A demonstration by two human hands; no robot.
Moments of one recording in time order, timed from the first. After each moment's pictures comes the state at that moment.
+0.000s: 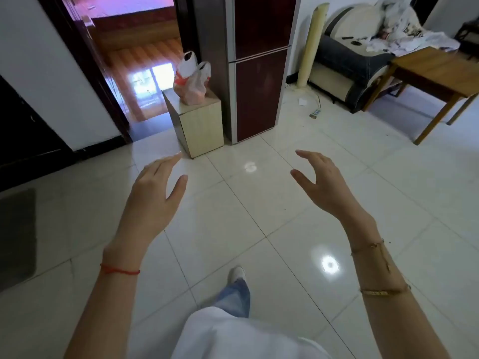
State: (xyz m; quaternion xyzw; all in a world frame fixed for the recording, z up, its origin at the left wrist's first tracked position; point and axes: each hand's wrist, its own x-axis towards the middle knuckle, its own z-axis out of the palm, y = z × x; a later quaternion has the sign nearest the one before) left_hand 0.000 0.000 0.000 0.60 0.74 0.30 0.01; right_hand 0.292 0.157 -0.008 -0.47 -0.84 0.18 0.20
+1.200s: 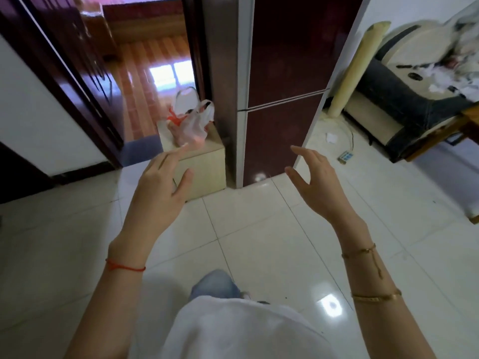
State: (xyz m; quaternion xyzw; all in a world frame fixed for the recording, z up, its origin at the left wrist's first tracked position) left_hand -0.160 0.574 0.011 0.53 0.77 0.34 0.03; right_hand 0.084 0.745 0.007 -0.42 -0.86 0.20 0.20
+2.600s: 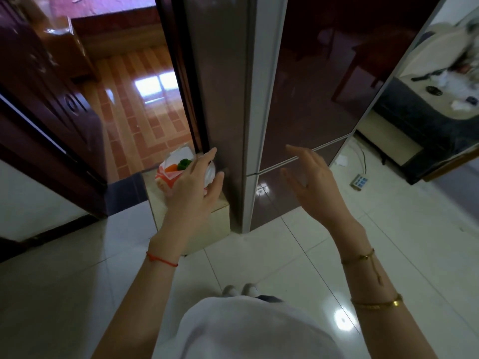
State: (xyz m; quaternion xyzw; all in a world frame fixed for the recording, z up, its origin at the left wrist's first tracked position) left_hand -0.370 0.929 -0.013 0.52 0.77 0.35 0.14; right_hand -0.157 1.043 0.009 -0.43 -0.84 0.22 0.23
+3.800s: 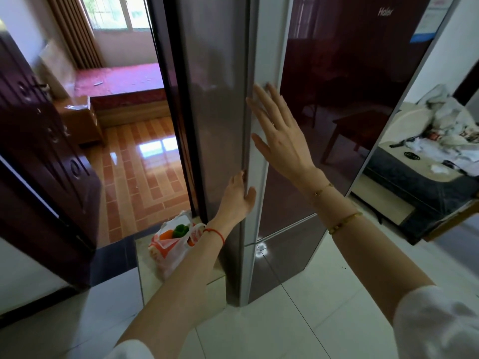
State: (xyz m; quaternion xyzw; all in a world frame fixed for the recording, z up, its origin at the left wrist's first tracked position) left_hand -0.372 1.118 0.011 0.53 0.74 0.36 0.19; right_hand -0.275 1.205 0.116 -0.24 -0.88 -0.23 0.35
